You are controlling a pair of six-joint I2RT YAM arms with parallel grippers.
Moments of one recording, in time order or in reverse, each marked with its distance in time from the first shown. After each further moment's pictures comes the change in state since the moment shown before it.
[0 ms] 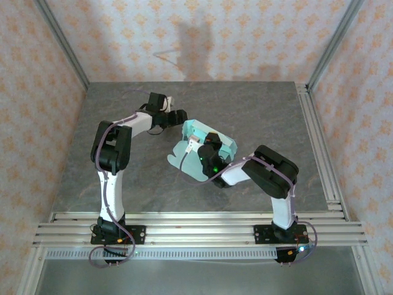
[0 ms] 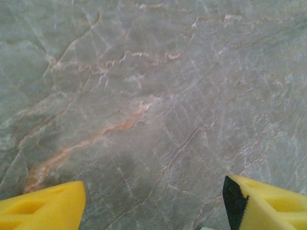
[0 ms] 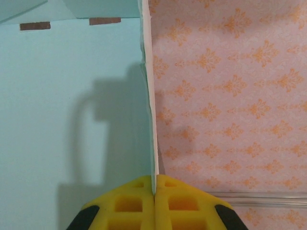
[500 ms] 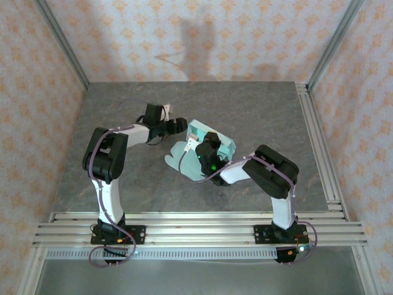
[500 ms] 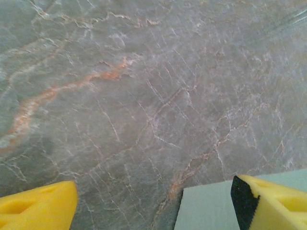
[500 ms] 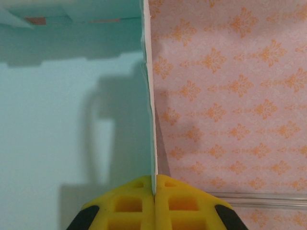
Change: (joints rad) left arm -0.029 -0.153 -0.283 0.231 -0.003 -0.008; right arm 0.000 -0.003 0.034 -0.076 0.000 0.043
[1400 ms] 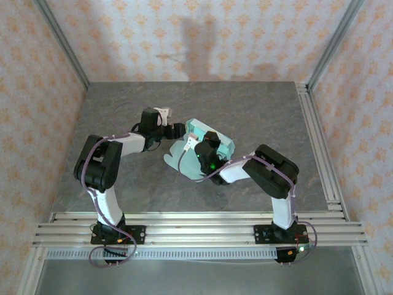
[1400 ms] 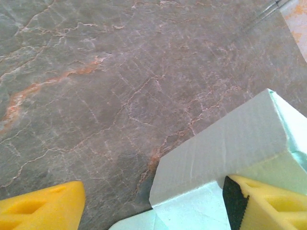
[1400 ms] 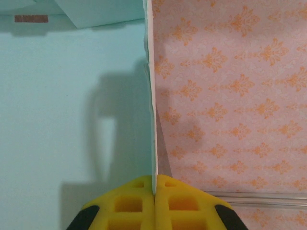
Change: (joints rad) left arm -0.006 -0.131 -0.165 0.137 0.029 0.090; right arm -0.001 0.000 0.021 -0.034 0.003 0.019
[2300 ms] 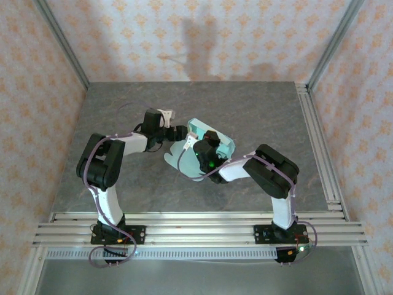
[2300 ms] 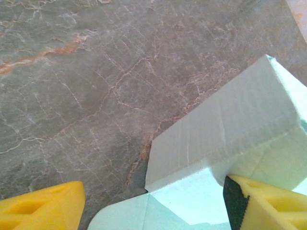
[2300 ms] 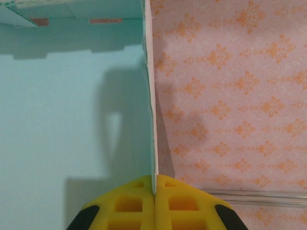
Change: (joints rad) left arm -0.017 0.027 0.005 -0.019 0.029 0.017; right arm -0.004 0.000 0.029 -0.067 0.004 0.034
